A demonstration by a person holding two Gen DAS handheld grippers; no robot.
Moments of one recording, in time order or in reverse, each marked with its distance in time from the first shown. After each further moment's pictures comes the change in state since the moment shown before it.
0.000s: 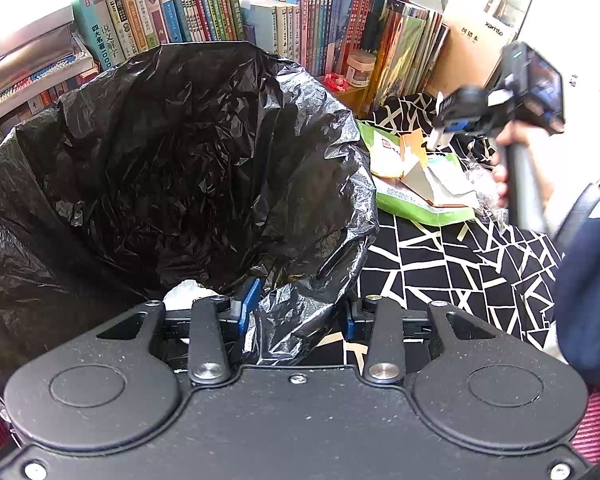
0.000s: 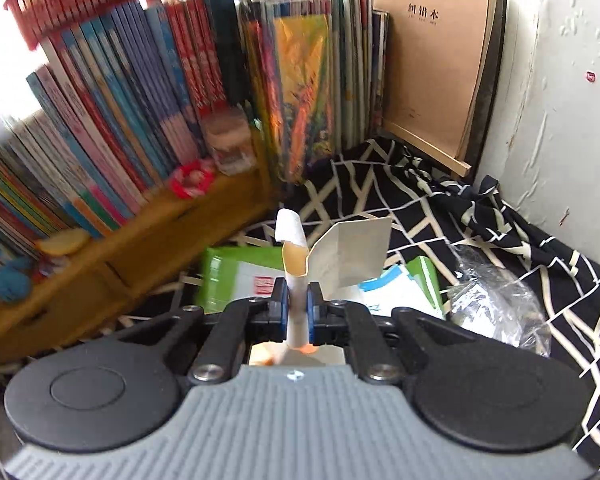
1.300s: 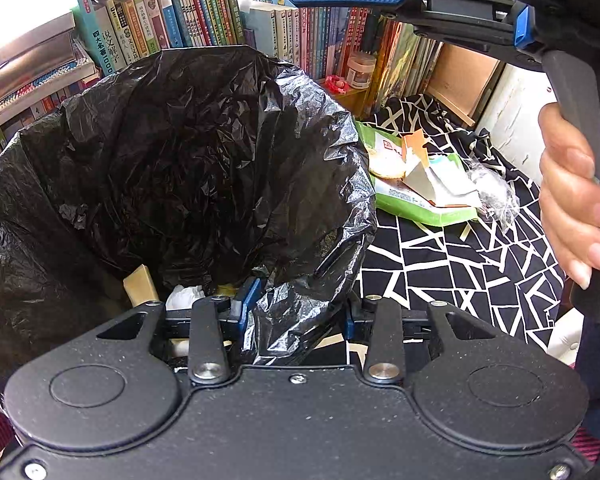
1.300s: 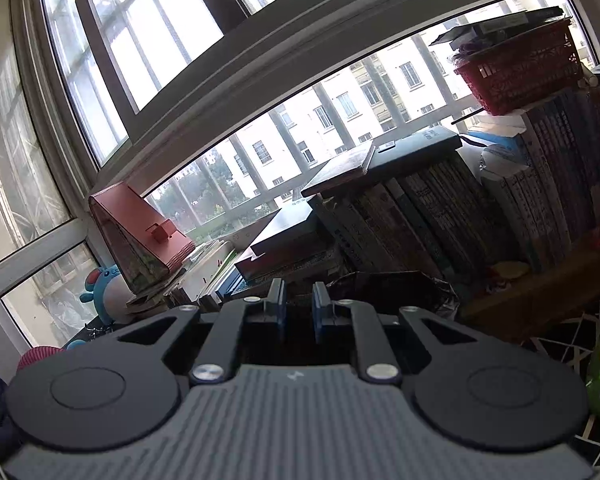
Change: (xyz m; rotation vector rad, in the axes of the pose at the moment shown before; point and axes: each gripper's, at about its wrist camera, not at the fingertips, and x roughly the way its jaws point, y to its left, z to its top) left arm -0.003 -0.003 -0.001 0.010 -0.007 0.014; right arm -0.165 0.117 -0.038 -0.214 -0.124 1.037
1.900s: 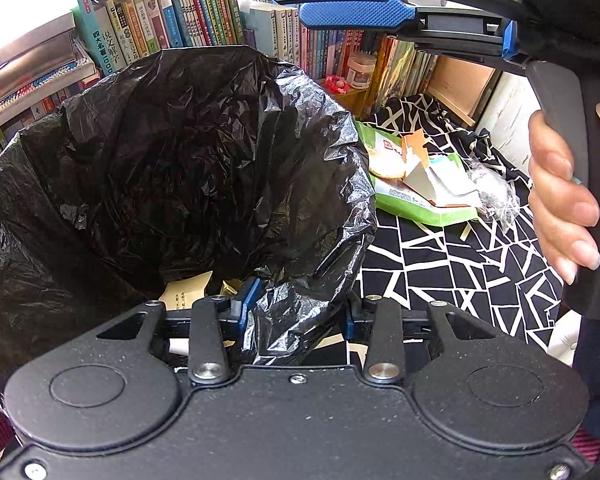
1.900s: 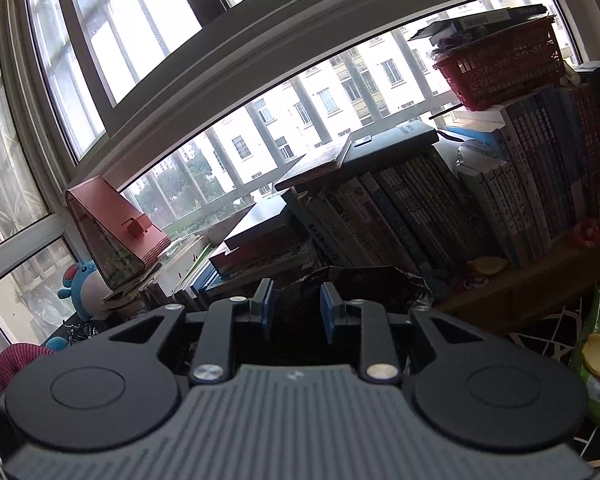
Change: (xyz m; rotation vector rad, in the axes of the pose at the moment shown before) left arm 0.000 0.000 0.000 0.001 0.000 0.000; right arm 0.002 -0.005 -0.001 -0.005 0.017 -0.068
